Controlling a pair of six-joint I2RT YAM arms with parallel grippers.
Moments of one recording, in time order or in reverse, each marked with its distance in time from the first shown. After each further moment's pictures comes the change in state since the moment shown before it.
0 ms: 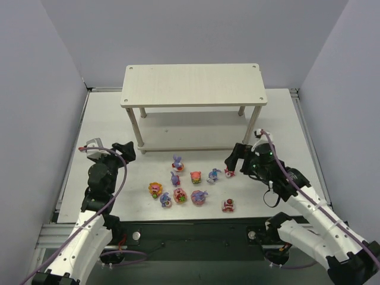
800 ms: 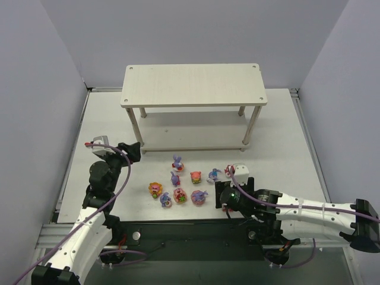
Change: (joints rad) left arm -0.008 0.072 0.005 0.066 0.143 0.028; right arm 0.811 0.078 -0.176 -0.172 0.567 0.364
